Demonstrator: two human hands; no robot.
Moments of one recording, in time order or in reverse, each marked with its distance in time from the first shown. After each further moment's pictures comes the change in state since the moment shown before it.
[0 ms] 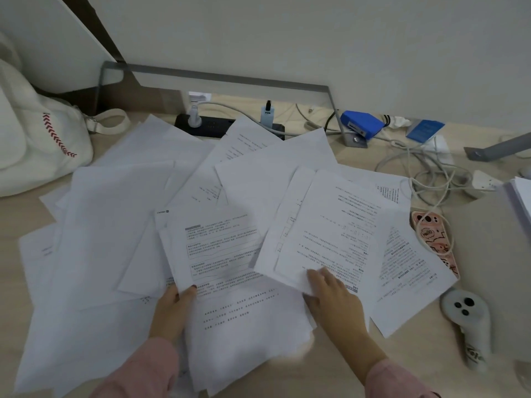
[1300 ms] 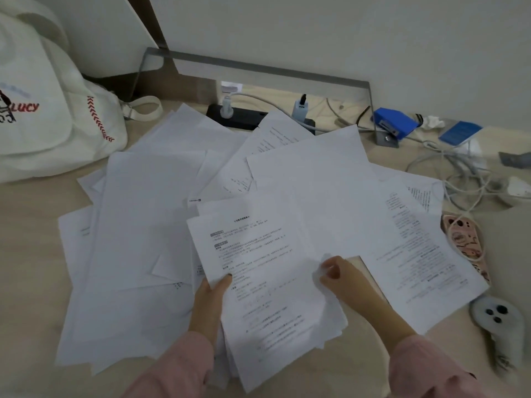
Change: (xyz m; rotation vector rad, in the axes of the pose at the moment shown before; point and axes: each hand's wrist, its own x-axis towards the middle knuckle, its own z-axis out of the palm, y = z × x) left_hand -0.005 -0.005 0.000 -0.376 -0.081 -0.067; right_hand 0.035 -0.022 -0.011 0.534 -0.307 0.205
